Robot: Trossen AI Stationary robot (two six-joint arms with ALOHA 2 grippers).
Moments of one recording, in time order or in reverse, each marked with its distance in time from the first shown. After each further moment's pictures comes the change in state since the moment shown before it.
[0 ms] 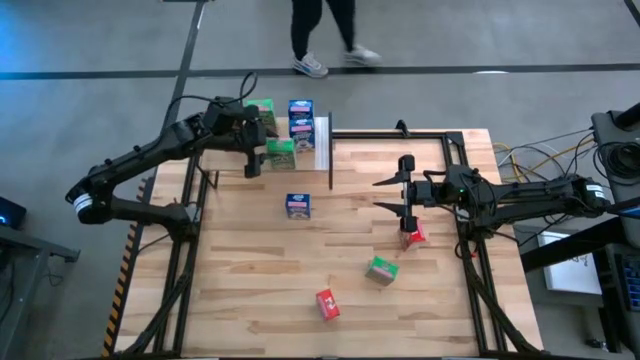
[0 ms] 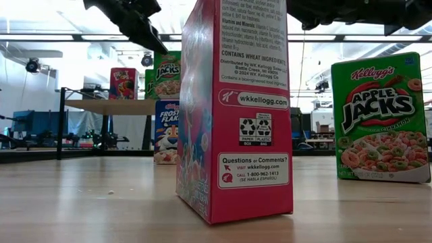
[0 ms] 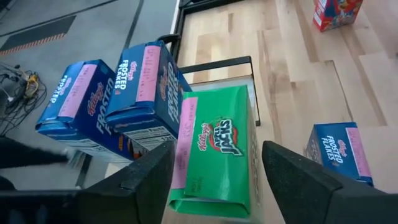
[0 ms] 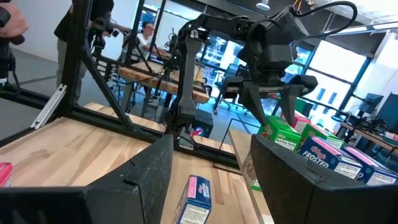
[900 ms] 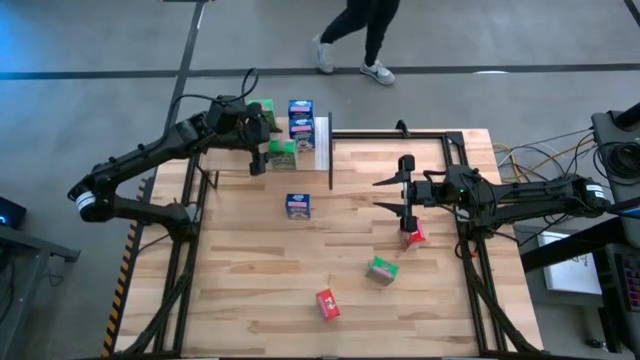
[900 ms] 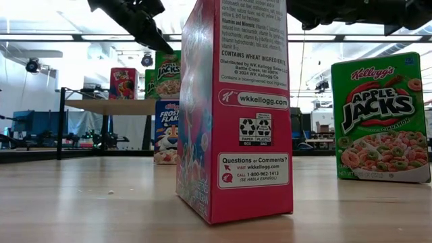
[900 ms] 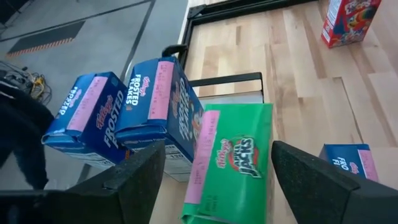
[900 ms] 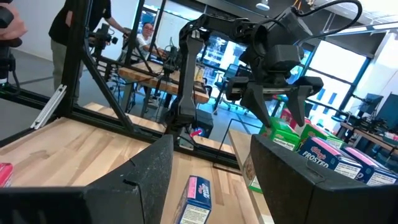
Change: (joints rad) left arm 0.000 0.026 0.000 0.075 -0.001 -0.044; right arm 0.000 0.000 0.000 0.001 0.000 0.000
